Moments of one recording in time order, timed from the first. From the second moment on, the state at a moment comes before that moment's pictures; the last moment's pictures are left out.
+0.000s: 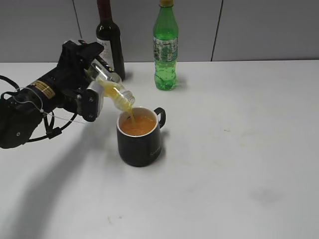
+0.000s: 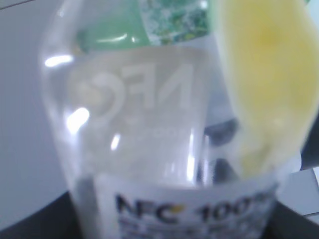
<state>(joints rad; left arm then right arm) -0.30 2.05 -0.81 0.16 -1.20 1.90 0.09 0.00 -0.41 -0.03 0.95 -0.01</state>
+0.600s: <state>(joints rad) -0.30 2.05 -0.81 0.21 -1.20 2.05 0.09 0.00 -0.41 -0.03 0.95 -0.01</state>
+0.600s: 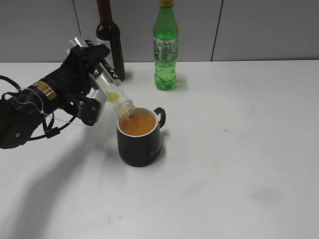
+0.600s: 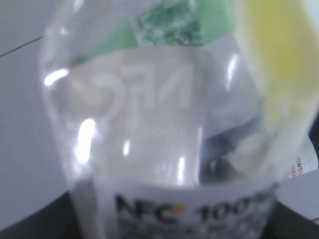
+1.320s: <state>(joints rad) -0.30 2.05 -0.81 0.22 -1.21 2.04 0.09 0.00 -0.41 -0.03 0.95 -0.01</state>
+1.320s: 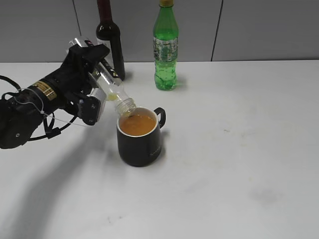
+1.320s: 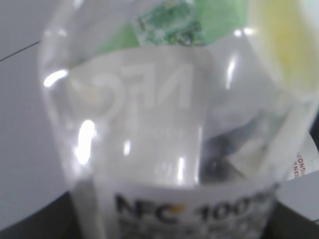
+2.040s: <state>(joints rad) -0.31 2.14 -0.81 0.20 -1.21 0.94 0.09 0.00 -0.41 -0.03 0.95 -0.01</state>
